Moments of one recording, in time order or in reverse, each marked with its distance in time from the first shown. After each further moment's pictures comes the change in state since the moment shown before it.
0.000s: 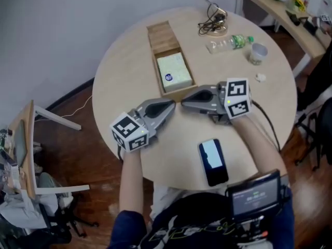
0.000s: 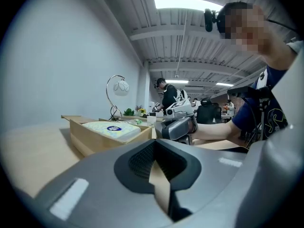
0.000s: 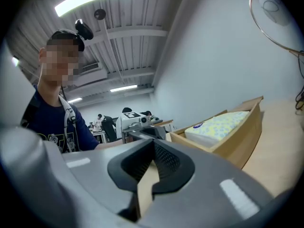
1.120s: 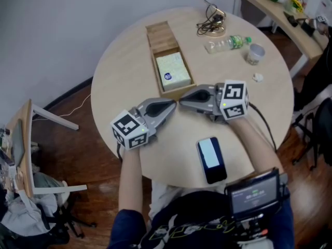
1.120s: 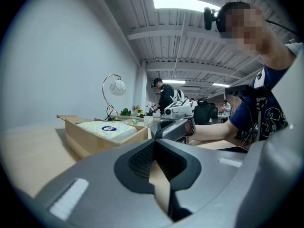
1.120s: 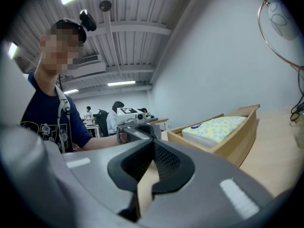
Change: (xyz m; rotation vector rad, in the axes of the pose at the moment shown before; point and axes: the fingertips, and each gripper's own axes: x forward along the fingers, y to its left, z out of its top) left arm 0.004 -0.006 -0.003 0.008 0.005 -0.042; right arm 0.003 -0.005 -0.007 -0.066 0.028 -0.066
